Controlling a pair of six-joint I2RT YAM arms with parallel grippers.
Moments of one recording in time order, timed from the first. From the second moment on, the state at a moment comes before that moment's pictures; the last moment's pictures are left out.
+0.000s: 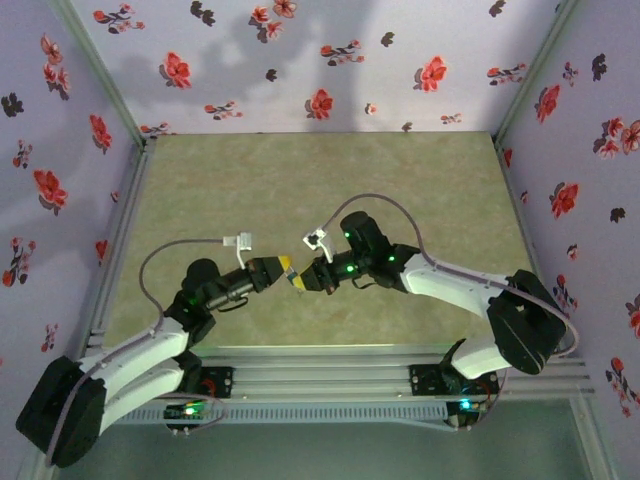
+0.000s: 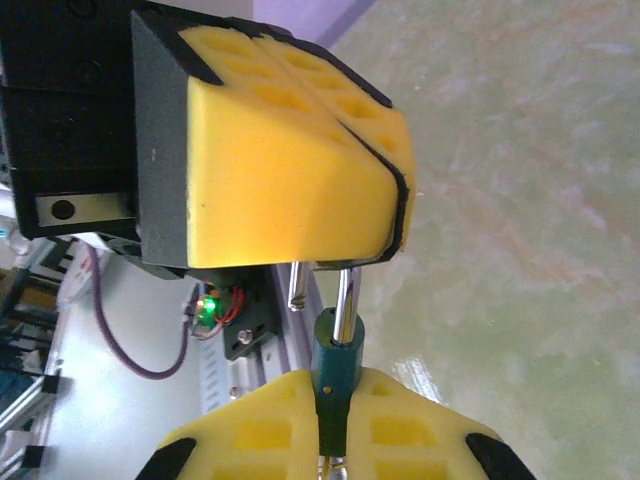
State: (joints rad) left arm -0.61 0.90 0.22 0.63 0.45 -0.98; right arm 0.82 1.43 0.83 0.01 -0.81 0.32
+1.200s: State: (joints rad) left arm -0.61 0.86 0.13 0.91 0.54 -0.99; right arm 0.82 1.39 0.73 0.32 -1.00 0.53
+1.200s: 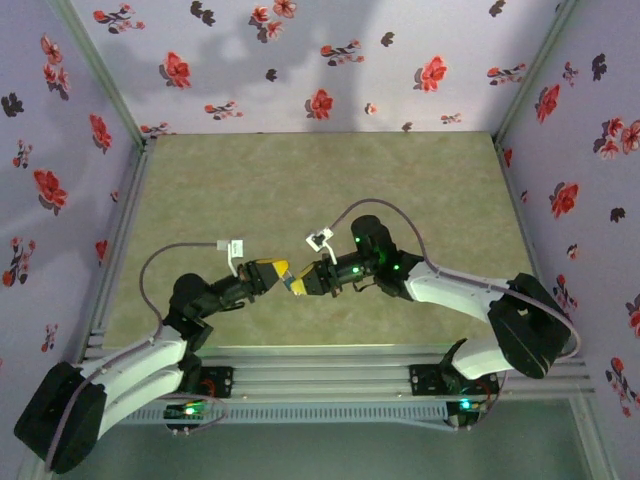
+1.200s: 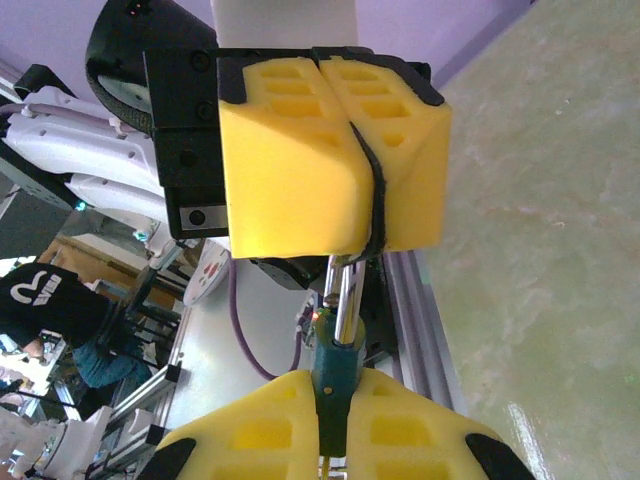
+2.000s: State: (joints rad) left arm -0.65 0.95 0.12 1.04 0.54 -0.99; right arm 0.81 1.39 0.68 0.44 -1.04 0.62
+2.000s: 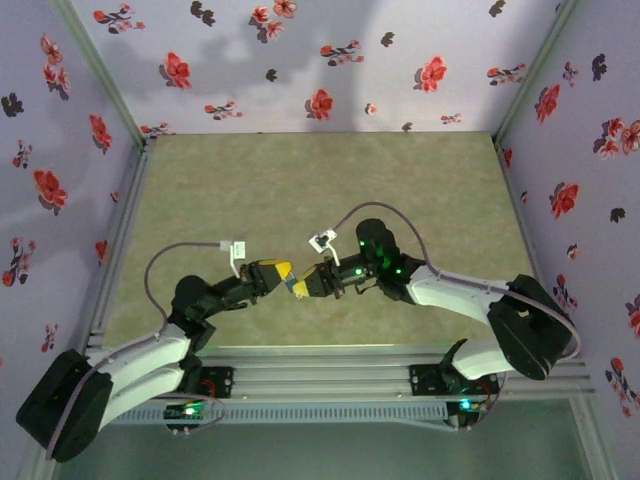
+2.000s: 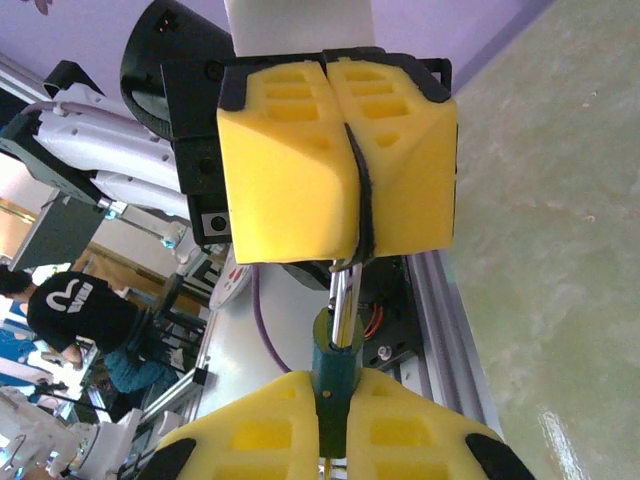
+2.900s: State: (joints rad) left arm -0.69 1.00 0.13 1.09 0.48 -0.99; right arm 0.76 1.42 0.65 0.57 -1.08 0.77
